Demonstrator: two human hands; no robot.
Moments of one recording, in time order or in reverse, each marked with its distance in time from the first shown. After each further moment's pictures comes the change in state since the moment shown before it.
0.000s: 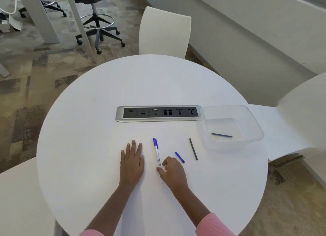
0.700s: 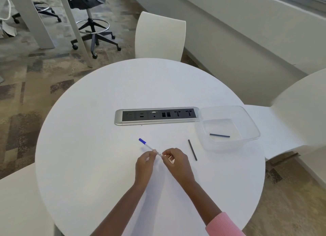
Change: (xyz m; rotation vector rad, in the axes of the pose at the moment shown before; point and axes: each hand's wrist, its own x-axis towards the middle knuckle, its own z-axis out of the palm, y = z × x) left_hand -0.007 0.056 -0.026 -1.023 -0.024 -0.322; right_hand 0.003 -0.010 -0.032 0.277 0.159 -0.184
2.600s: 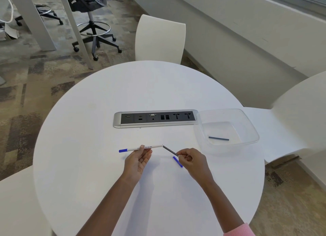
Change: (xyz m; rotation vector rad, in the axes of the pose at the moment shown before) left_hand 0.021 0.026 -0.019 -0.873 0.008 -0.416; right_hand 0.001 0.002 -0.057 0.095 -0.008 0.127
